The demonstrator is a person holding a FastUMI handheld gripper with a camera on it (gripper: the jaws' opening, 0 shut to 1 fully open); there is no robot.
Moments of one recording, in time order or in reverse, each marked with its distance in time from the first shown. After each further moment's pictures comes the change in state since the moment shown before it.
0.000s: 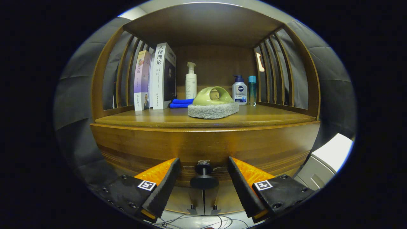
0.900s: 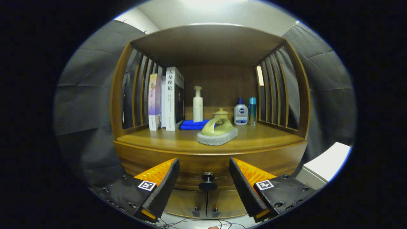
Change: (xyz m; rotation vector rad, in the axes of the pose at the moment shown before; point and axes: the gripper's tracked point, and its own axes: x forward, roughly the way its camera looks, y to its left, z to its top) arm -0.073 0.005 0.068 -0.009 -0.146 0.055
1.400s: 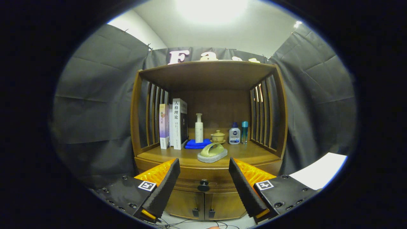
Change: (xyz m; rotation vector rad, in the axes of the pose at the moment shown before) arm -0.094 -0.014 0.069 -0.002 -0.098 0.027
